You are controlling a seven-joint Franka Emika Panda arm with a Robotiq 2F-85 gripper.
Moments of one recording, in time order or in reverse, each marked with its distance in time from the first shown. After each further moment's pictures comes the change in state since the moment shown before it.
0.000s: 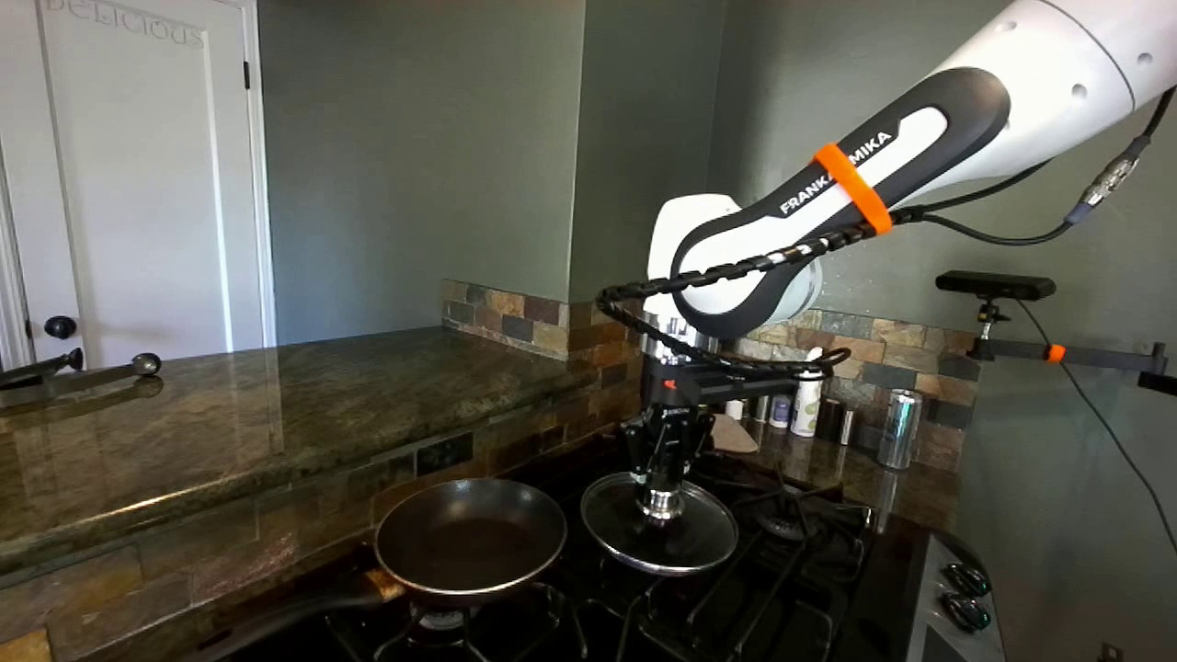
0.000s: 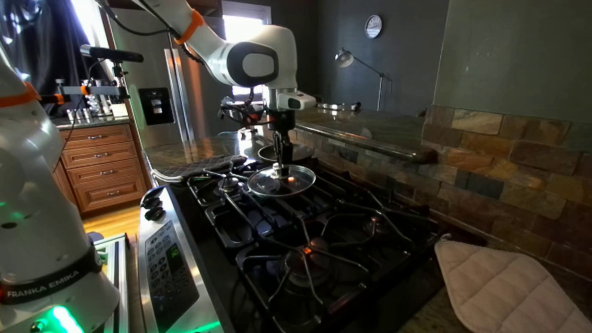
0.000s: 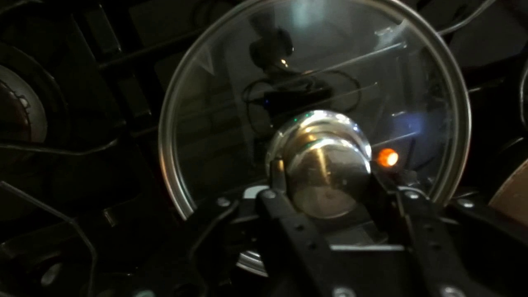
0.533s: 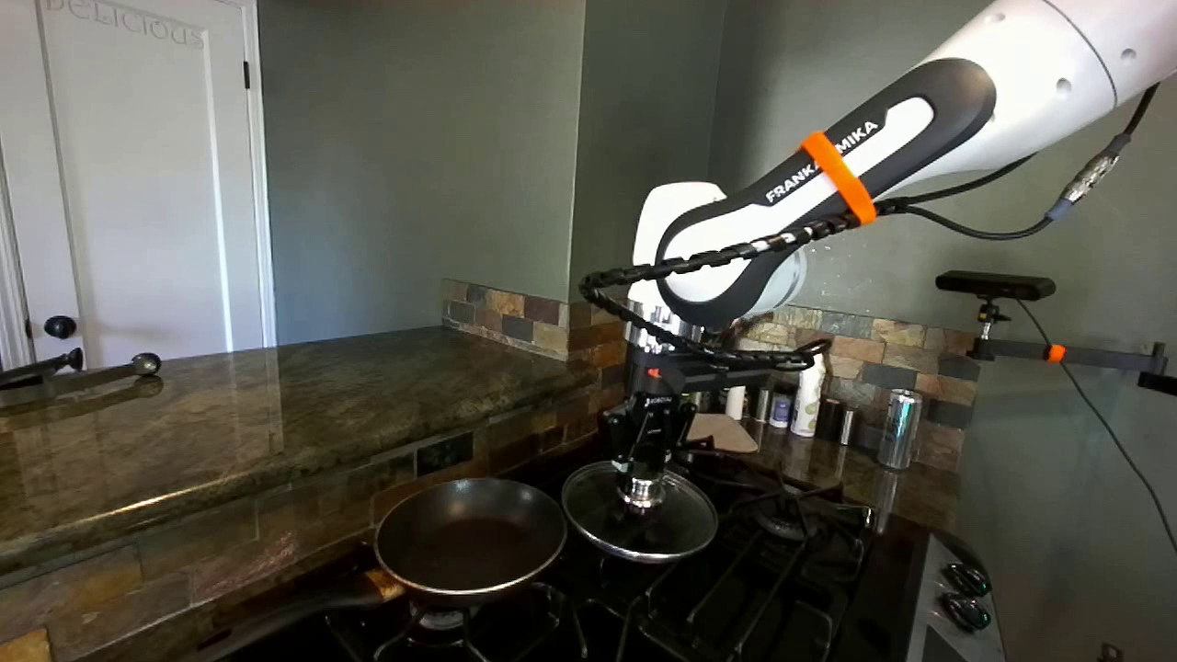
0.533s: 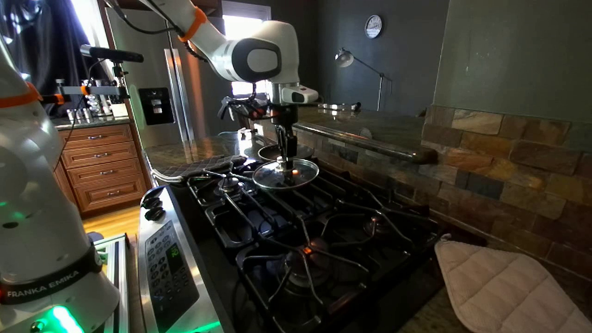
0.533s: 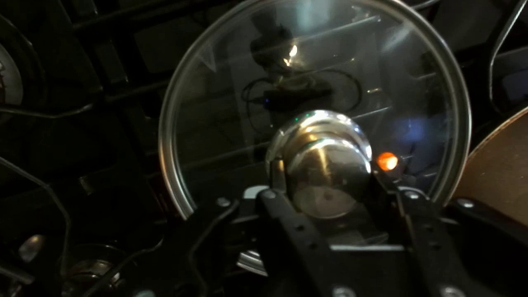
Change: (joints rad) arm 0.018 0.024 0.005 0.053 0.000 -0.001 -0.016
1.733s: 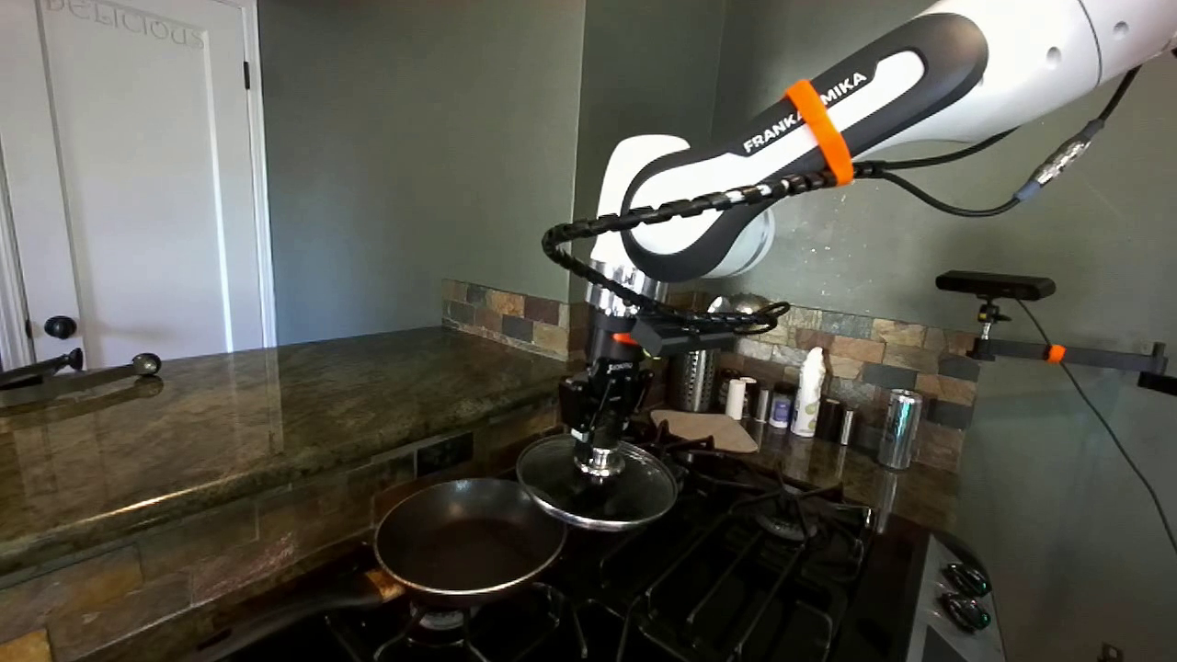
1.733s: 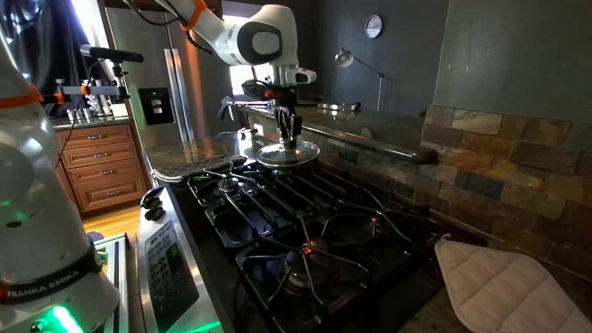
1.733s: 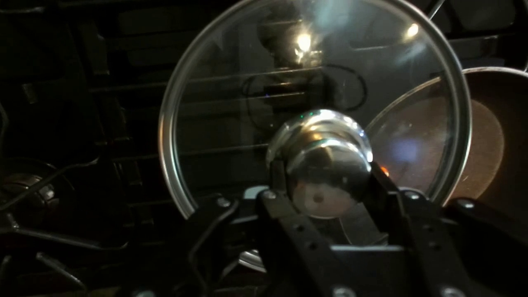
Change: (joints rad) arm 0.050 0.027 0.026 0.136 0.001 -0.064 -0.115
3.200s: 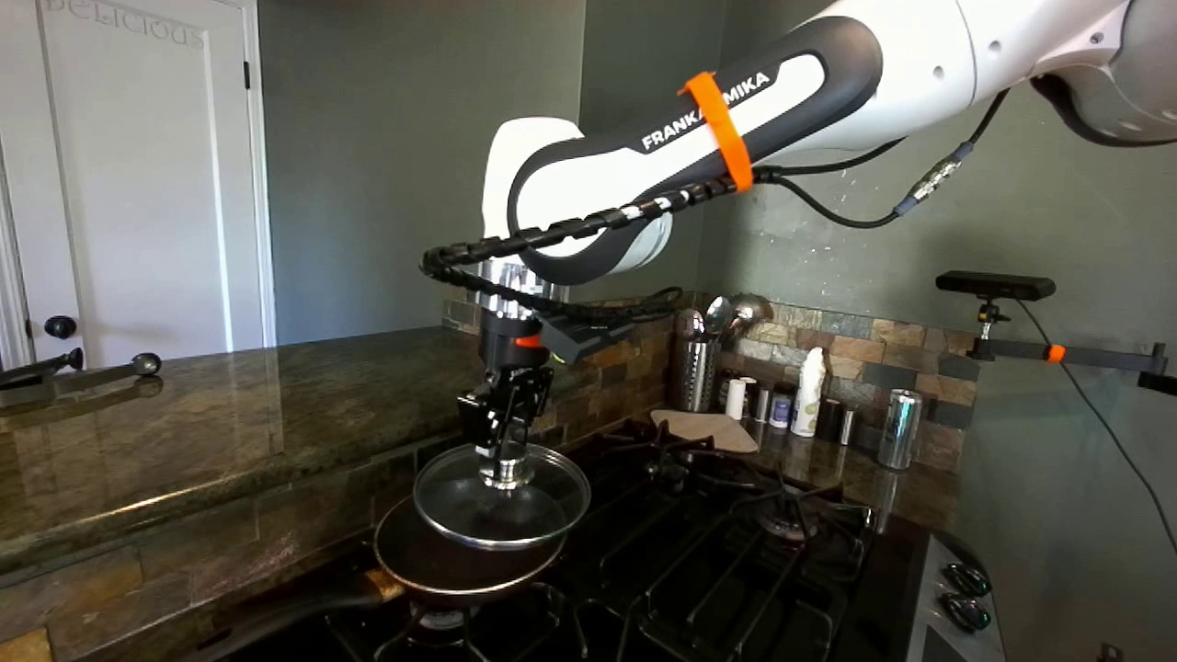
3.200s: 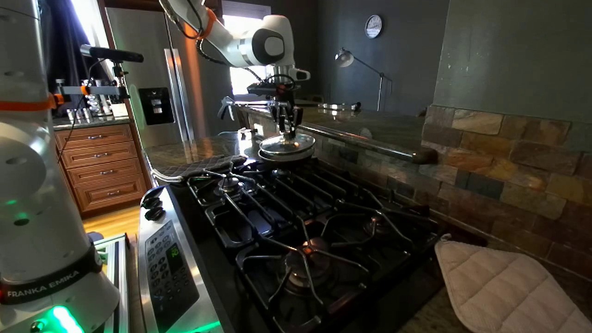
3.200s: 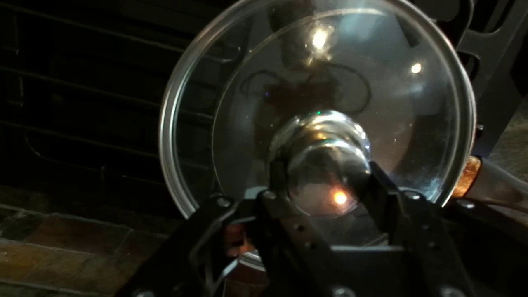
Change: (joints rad) arm 0.100 0.220 0.067 0.279 -0.087 -0.071 -0.118
